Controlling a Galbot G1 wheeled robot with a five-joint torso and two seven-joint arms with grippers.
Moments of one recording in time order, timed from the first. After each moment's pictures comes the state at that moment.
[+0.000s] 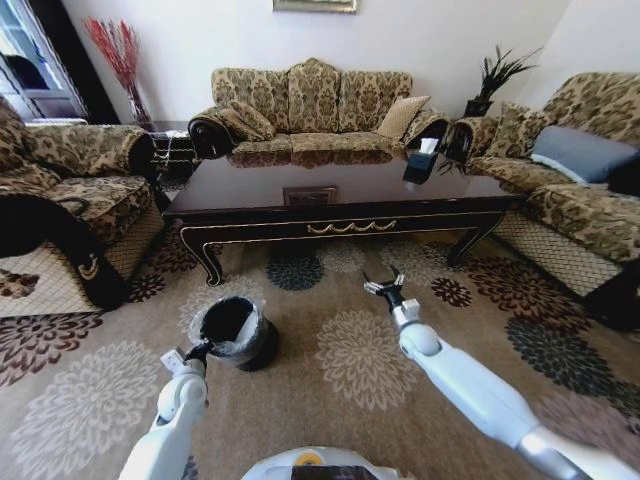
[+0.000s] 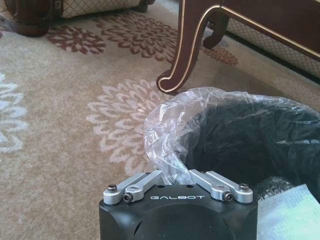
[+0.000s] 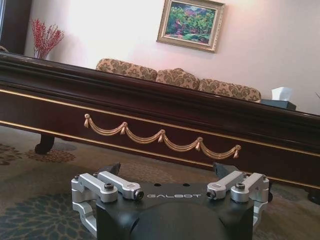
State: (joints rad) left arm 1.34 -1.29 -0.57 -1.80 -0.89 0.32 -0.52; right arm -0.85 0.86 -0.06 1.44 0.51 0.30 0.28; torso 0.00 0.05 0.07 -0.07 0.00
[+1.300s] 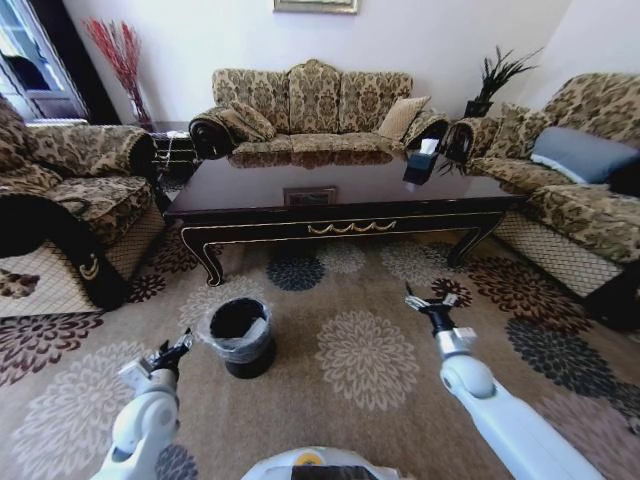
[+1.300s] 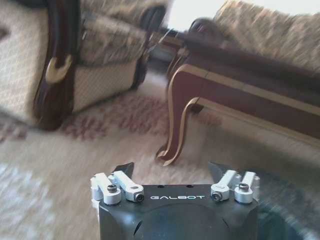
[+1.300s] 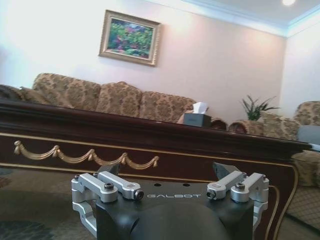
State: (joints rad) left arm 1.58 -1.23 -0.75 -2.18 -0.79 0.30 -0.48; right arm -1.36 0.88 0.49 1.78 0.48 0.27 0.30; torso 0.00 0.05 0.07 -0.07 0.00
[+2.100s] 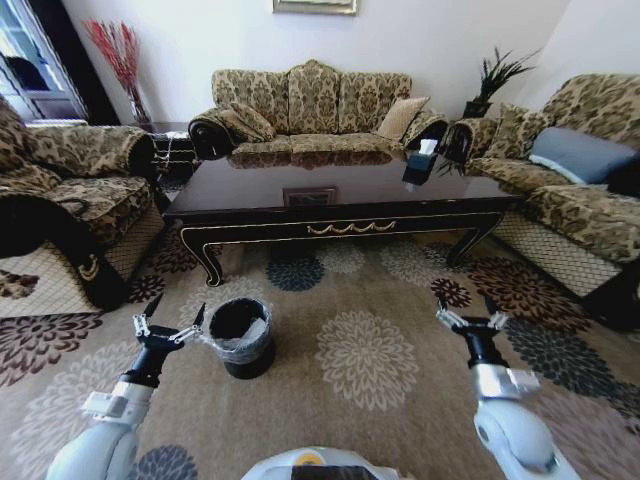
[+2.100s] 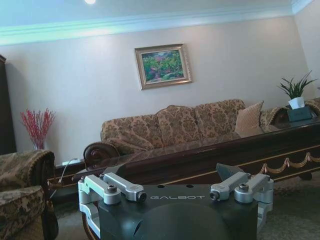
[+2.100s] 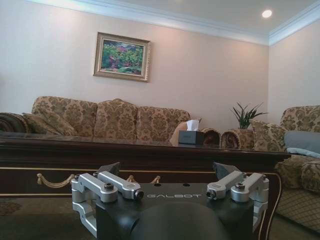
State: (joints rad) left arm 1.78 -1.30 -0.89 -2.25 -0.29 -0.20 0.17; right arm -1.76 1.14 0.77 2.19 0.40 0.21 0.19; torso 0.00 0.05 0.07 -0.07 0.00
